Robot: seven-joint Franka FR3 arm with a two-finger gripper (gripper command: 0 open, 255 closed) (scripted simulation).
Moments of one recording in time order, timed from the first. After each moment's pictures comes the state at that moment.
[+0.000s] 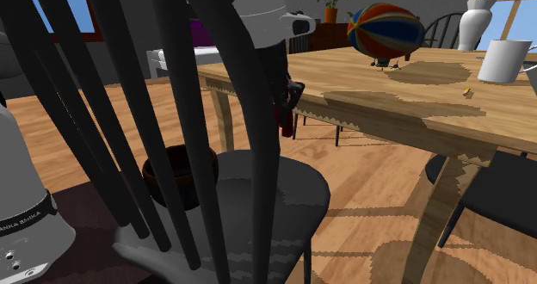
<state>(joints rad) 0.23 -0.07 -0.88 -2.08 0.17 2.20 -1.04</state>
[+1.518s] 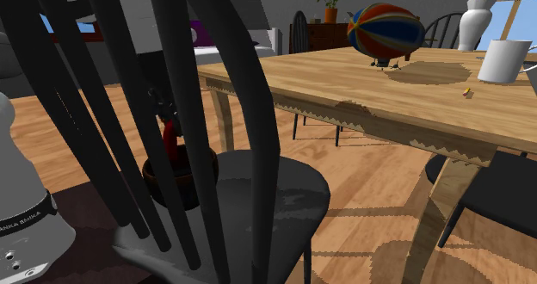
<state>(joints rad) -0.06 -0.78 -0.47 -2.68 -0.32 2.06 -0.62</state>
